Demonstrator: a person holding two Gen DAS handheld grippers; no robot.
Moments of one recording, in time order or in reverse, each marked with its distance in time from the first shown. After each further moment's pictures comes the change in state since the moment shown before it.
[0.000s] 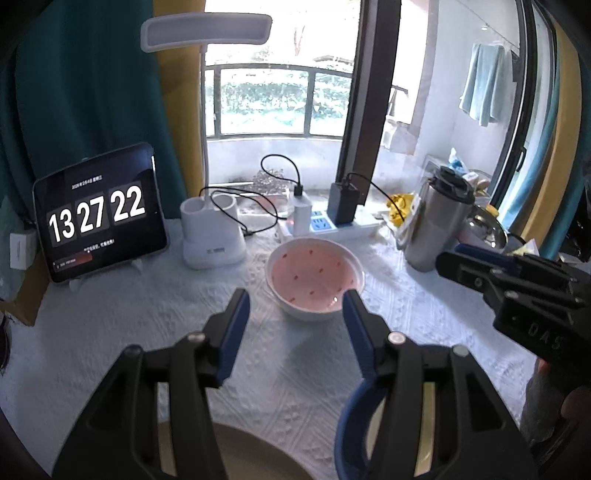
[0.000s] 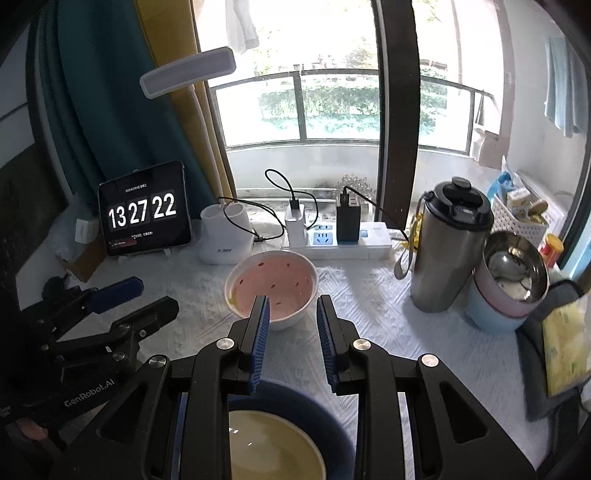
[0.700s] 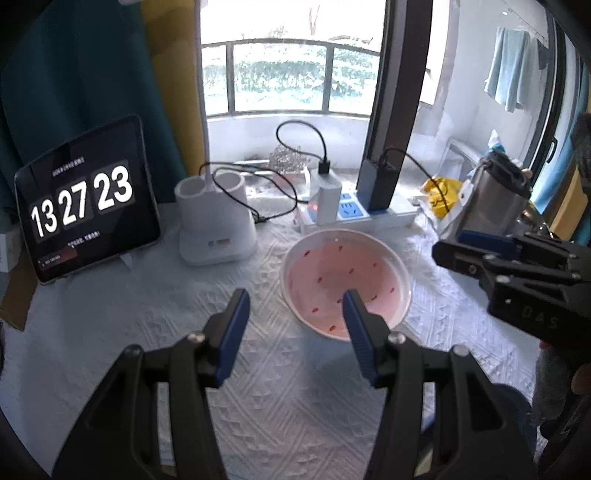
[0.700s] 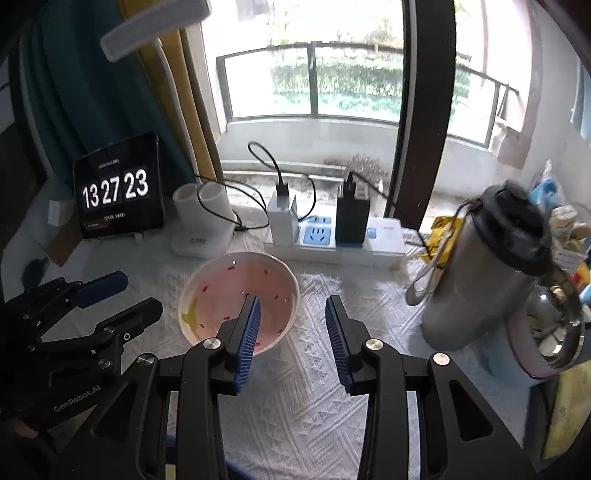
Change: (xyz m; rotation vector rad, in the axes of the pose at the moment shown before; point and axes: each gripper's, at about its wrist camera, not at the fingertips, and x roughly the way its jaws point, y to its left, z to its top) left arm 0.079 0.008 0.009 -0.022 0.103 0.070; right arm 0.092 -0.028 0.027 -0.057 0.131 0.035
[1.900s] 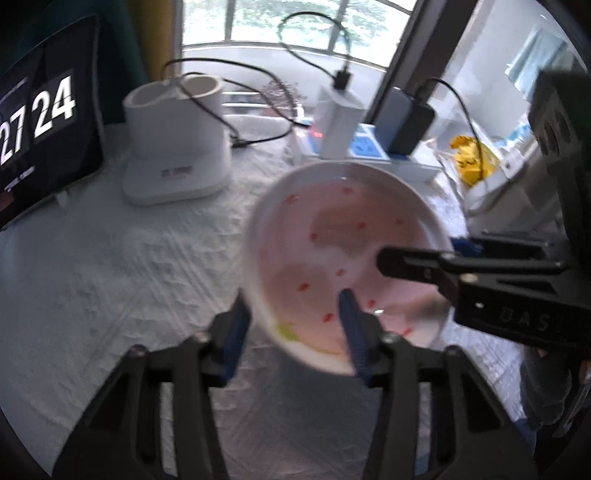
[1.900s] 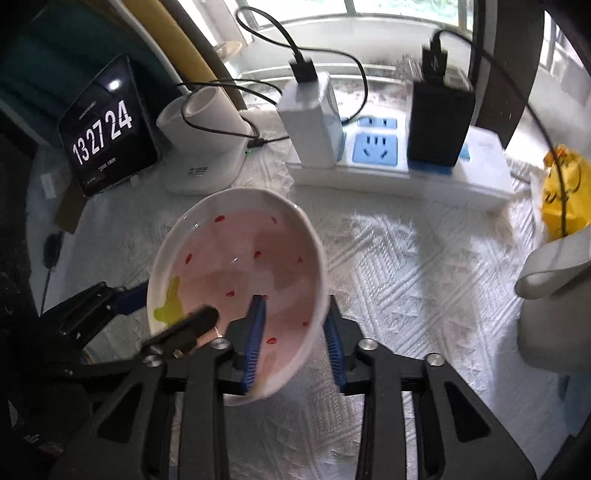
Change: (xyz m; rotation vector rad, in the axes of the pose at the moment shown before) left arm 0.079 0.002 -0.005 -0.089 0.253 -0.076; right arm 0.112 -0.008 0.011 0.020 0.389 0.217
